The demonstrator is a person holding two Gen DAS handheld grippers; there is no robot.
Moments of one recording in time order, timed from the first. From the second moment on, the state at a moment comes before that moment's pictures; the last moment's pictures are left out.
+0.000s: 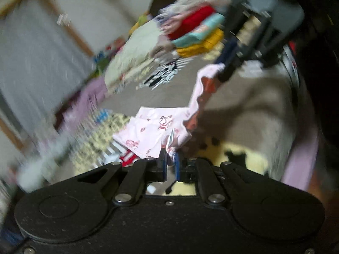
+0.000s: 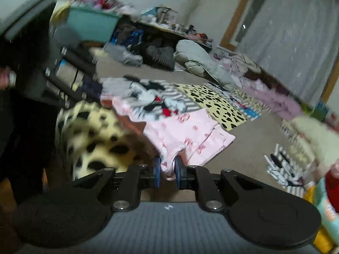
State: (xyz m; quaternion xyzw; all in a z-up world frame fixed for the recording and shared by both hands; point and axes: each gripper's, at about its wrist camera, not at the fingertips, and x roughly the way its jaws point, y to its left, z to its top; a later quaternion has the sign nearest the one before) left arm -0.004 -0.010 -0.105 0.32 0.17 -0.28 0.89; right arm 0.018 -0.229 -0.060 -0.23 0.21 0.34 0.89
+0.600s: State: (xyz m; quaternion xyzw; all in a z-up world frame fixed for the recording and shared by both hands) left arm 0.227 0.013 -0.068 0.12 0.29 -0.28 0.91; right arm 0.263 -0.227 -0.039 -0.10 0.33 0.35 0.87
